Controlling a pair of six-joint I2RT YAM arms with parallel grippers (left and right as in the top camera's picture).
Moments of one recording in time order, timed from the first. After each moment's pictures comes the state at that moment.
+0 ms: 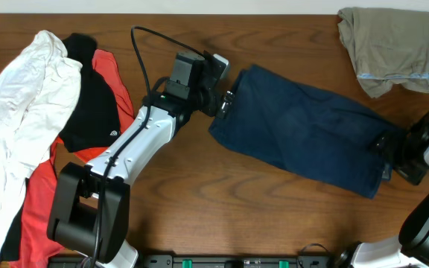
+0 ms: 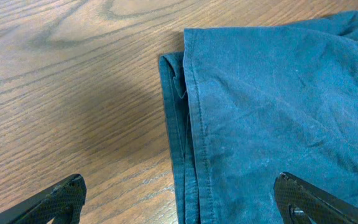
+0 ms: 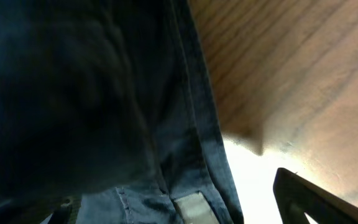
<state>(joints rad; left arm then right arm) -0.39 1.75 1.20 -0.25 0.23 0.10 -0.55 1.71 0.96 -0.64 -0.05 0.18</state>
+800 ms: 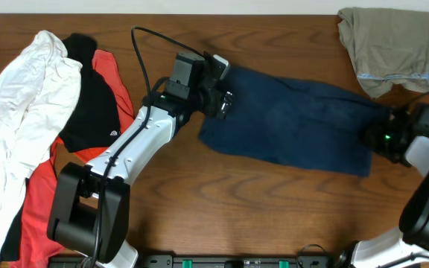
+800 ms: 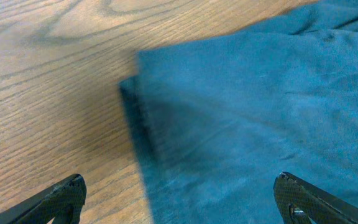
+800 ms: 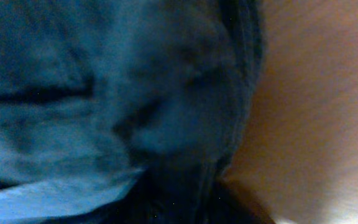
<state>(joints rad) -0.39 1.75 1.20 -0.26 0.23 0.10 -0.45 1.82 0.87 -0.23 -0.40 0.22</state>
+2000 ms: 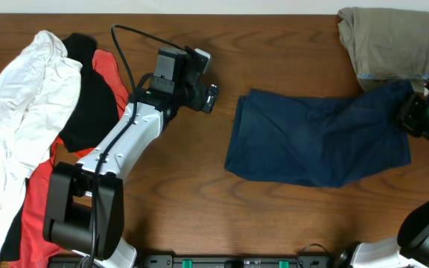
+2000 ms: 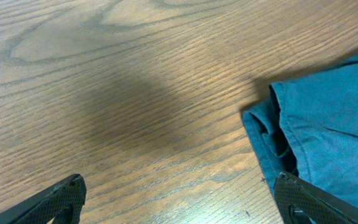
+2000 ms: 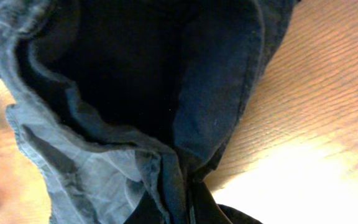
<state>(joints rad) -0.30 1.75 1.20 -0.27 0.21 0.10 -0.51 1.70 1.44 -1.08 -0.38 0.04</state>
